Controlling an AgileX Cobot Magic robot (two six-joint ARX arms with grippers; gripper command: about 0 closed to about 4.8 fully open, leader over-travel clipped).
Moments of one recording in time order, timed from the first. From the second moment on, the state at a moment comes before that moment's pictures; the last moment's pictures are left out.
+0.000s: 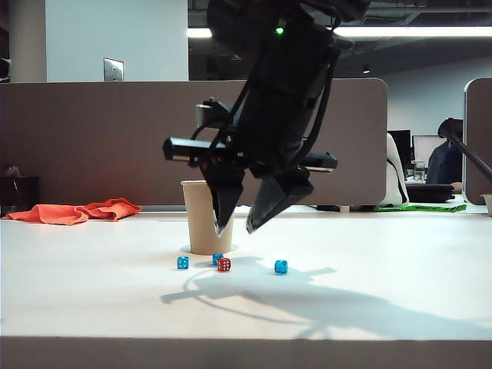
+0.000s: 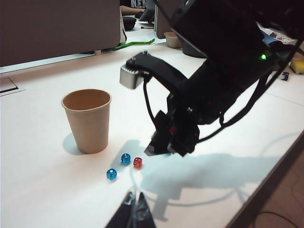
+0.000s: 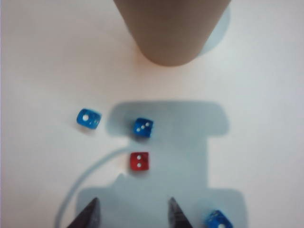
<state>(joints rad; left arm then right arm) -0.34 0.00 0.16 -0.24 0.45 0.05 0.84 1.74 1.14 -0.32 0.16 0.31</state>
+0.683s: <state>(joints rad) -0.34 0.00 0.16 -0.24 0.45 0.05 0.86 1.77 1.14 -0.32 0.18 0.31</state>
